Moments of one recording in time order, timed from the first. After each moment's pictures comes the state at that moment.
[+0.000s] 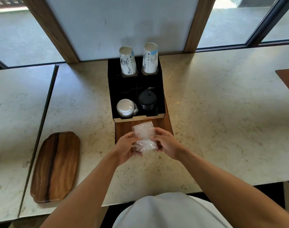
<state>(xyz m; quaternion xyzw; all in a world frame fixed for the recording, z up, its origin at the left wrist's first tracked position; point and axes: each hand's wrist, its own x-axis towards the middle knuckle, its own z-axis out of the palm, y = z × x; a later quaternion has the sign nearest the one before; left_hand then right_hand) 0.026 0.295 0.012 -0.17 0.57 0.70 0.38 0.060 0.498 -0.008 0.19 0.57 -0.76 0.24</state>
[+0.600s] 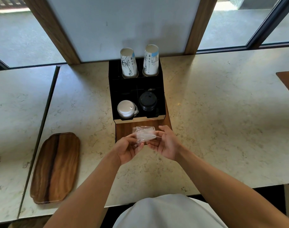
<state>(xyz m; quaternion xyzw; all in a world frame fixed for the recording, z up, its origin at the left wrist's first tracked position) 0.020 0.297 0.017 -0.31 0.39 0.77 0.39 0.051 0.495 -0.007 0.30 0.34 -0.86 0.25</state>
